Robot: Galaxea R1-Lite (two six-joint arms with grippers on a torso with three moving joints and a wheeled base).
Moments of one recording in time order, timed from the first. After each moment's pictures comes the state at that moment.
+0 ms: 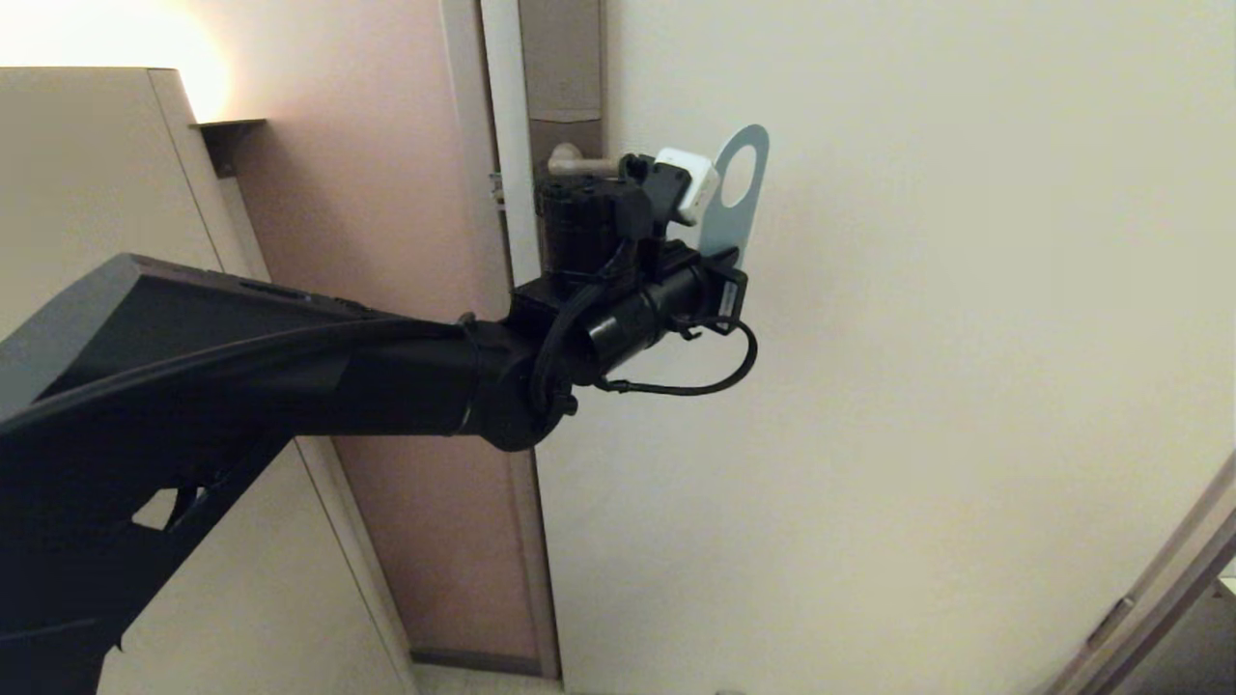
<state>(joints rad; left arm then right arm) -0.75 2.16 -1.60 -0.62 -0.02 0.10 0.00 0.00 0.00 0.00 0.00 0.02</state>
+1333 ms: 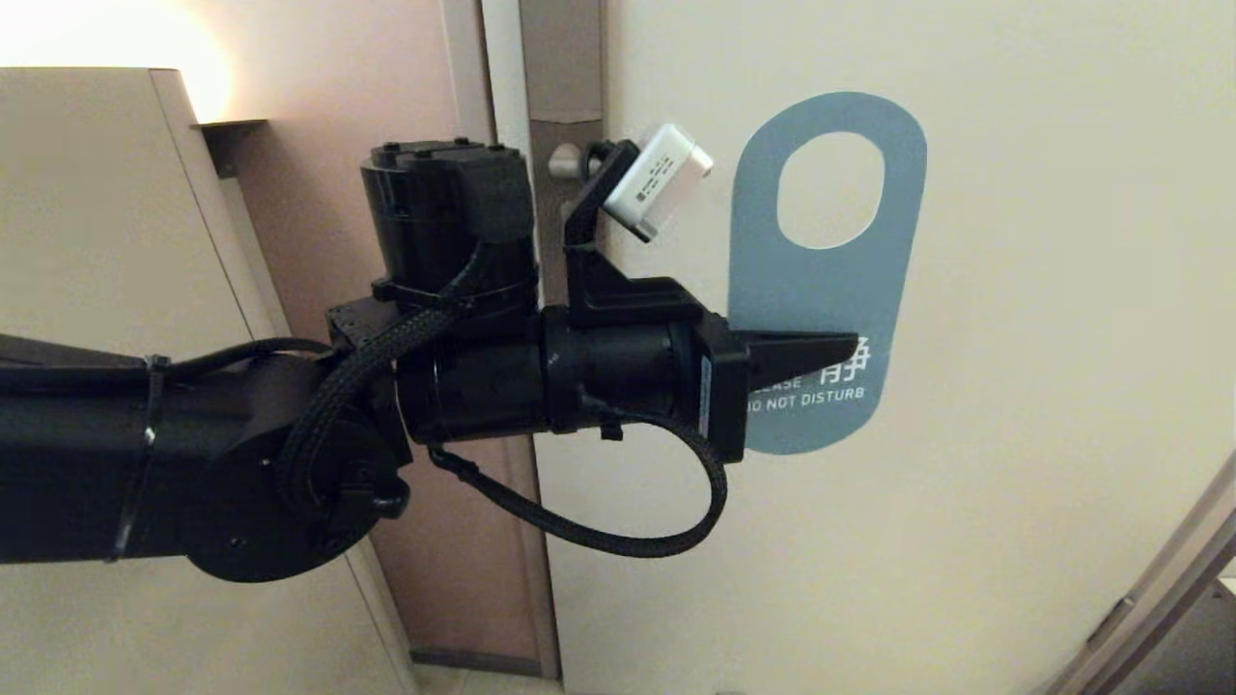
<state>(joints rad) -0.83 1.78 -1.17 -0.62 -0.64 -0.15 0.00 0.00 0.00 0.00 0.00 0.02</state>
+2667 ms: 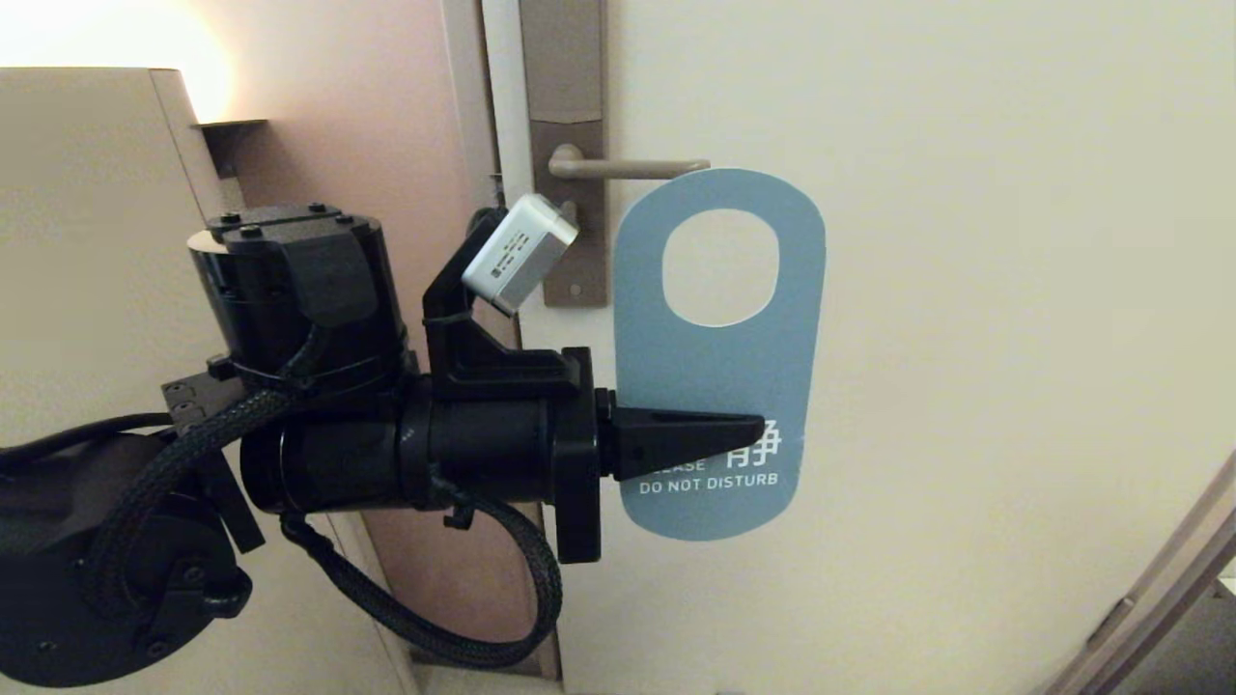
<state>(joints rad) -0.75 1.62 -0.89 -0.70 -0.76 -0.18 0.00 0.00 -0.02 0.05 0.00 -0.01</state>
